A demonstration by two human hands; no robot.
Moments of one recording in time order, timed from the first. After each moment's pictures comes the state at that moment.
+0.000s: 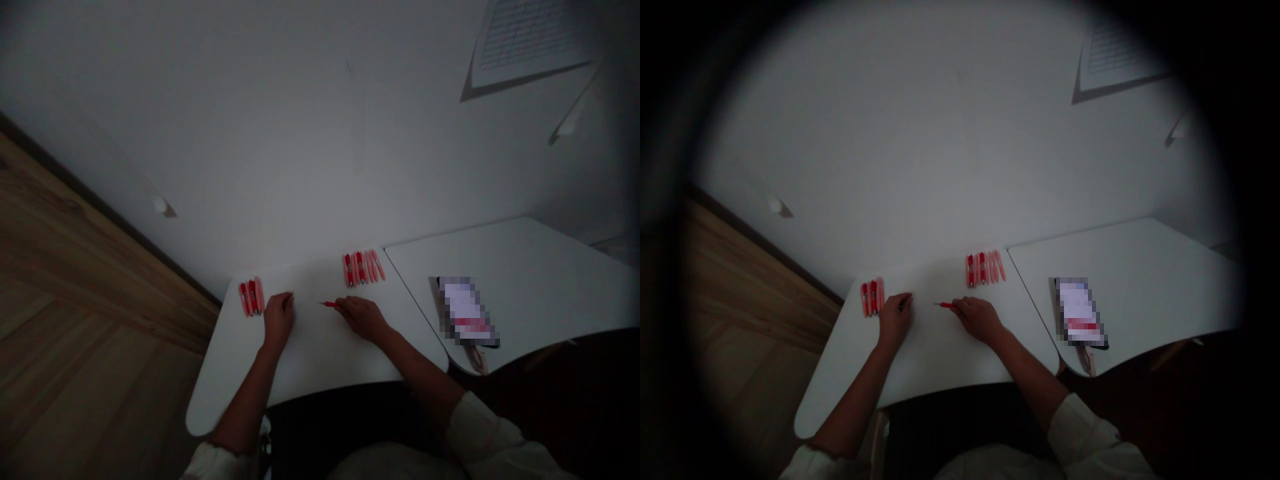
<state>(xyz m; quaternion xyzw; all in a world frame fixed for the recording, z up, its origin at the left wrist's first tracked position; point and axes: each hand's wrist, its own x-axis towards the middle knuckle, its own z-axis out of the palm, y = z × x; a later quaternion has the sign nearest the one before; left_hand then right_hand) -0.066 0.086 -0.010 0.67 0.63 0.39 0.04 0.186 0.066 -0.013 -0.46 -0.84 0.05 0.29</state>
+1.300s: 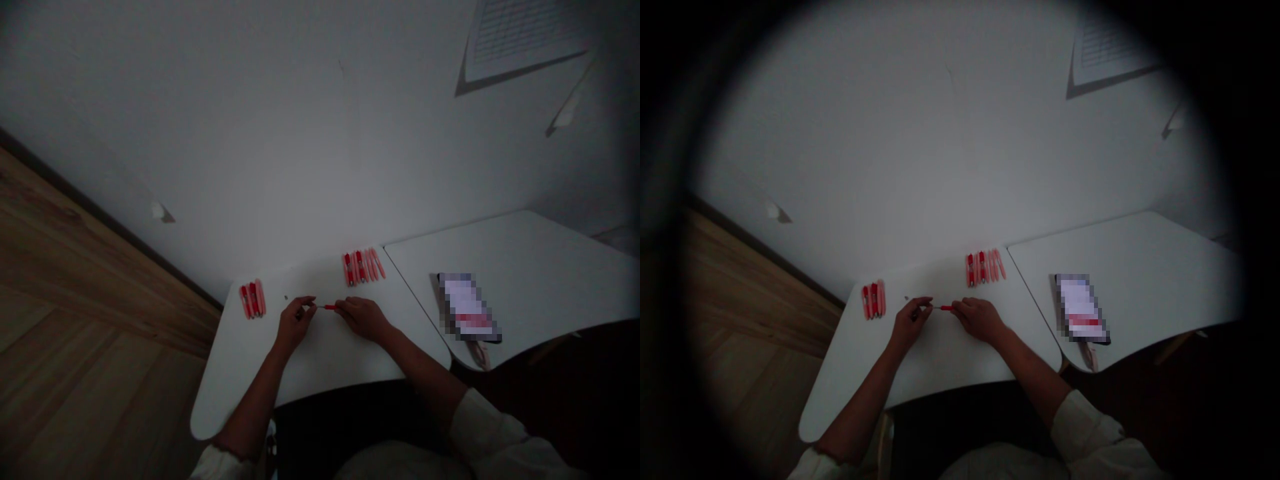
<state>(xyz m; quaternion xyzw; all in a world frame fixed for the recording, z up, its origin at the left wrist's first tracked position) -0.037 0.068 0.000 0.72 0.53 0.39 0.22 0.185 0.064 -0.006 -0.46 -0.85 0.05 0.26</state>
